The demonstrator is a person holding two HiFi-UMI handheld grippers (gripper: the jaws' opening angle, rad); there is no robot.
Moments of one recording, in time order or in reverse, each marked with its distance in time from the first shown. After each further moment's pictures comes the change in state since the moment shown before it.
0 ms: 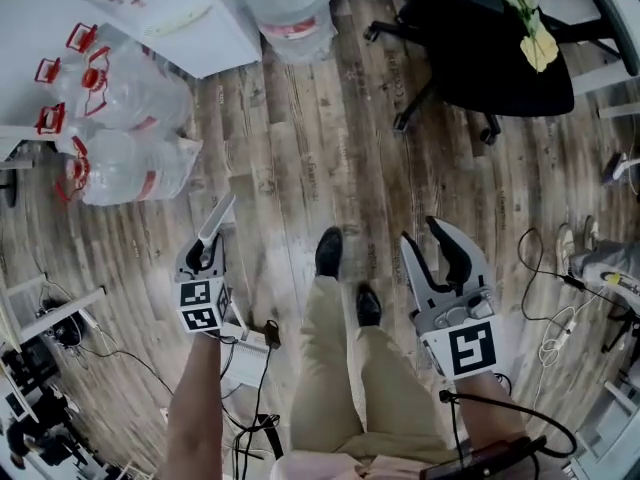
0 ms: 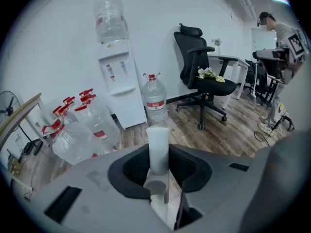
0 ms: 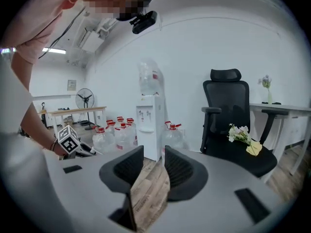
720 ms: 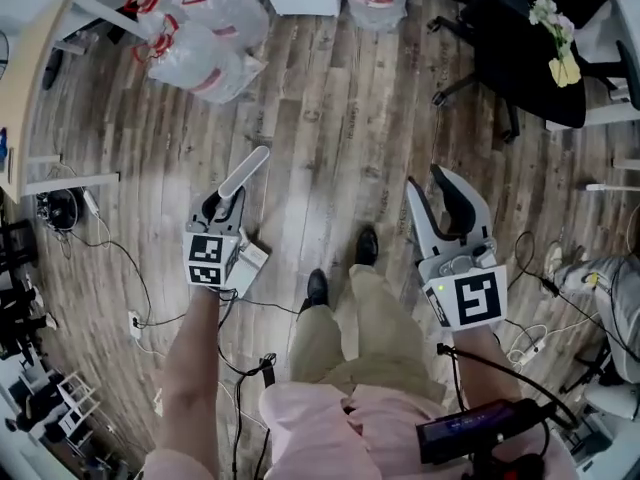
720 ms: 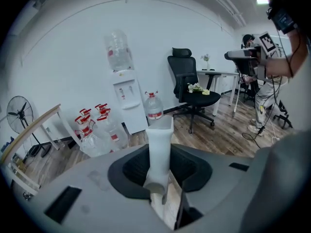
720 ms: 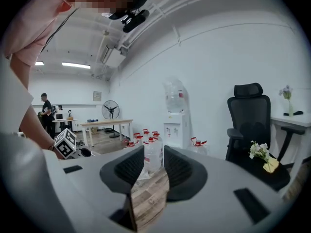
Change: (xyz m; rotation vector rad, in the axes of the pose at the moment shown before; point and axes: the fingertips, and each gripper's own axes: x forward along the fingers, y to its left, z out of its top) left arm -0.235 -0.038 -0.032 0.032 -0.137 0.030; right arm -0.118 0.117 0.092 -0.078 -0.085 0.263
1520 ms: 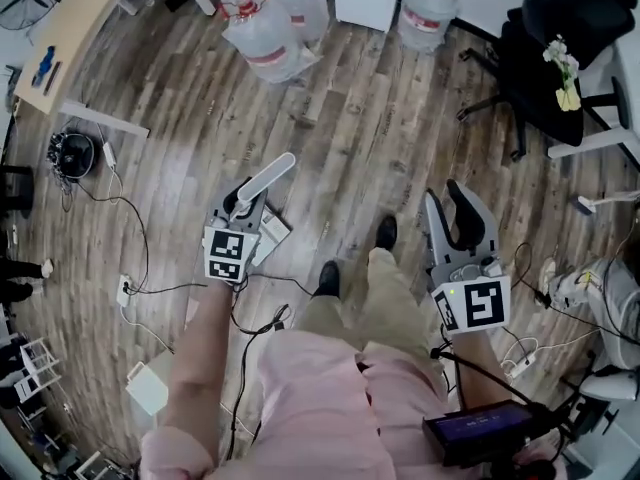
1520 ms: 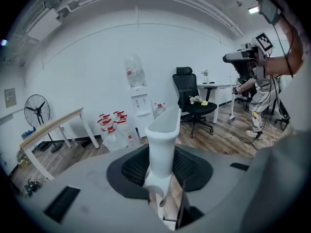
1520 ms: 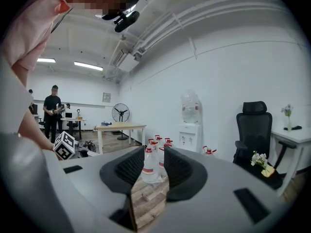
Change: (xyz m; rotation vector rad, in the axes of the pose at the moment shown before) left arm -0.208 0.012 -0.091 -0.044 -0.147 0.081; right arm -0.105 0.203 0.051 -0.078 -0.049 0.034
